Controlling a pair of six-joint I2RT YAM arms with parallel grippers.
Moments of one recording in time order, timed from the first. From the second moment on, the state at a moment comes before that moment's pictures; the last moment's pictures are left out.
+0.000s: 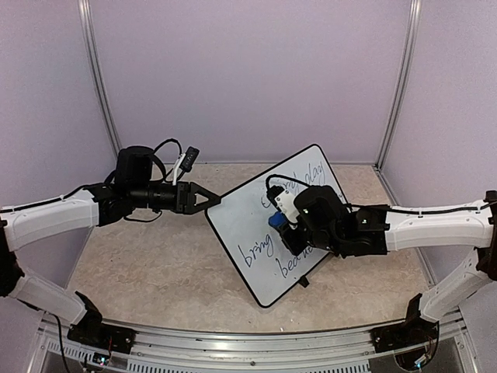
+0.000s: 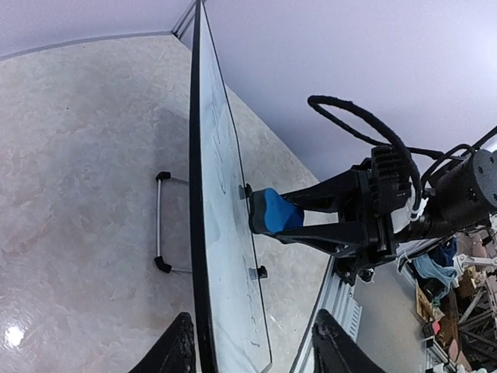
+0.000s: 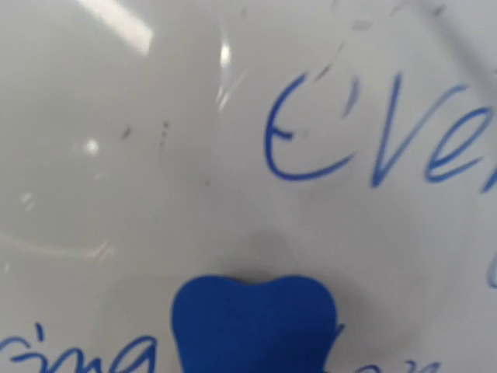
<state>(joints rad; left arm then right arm) -0.60 1.33 0.91 0.03 0.64 -0.43 1.09 1.43 0.97 -0.18 0.43 0.05</state>
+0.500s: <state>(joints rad) -0.62 1.51 1.43 -0.21 0.51 -0.33 1.03 1.31 0.97 -0.17 0.45 -0.01</state>
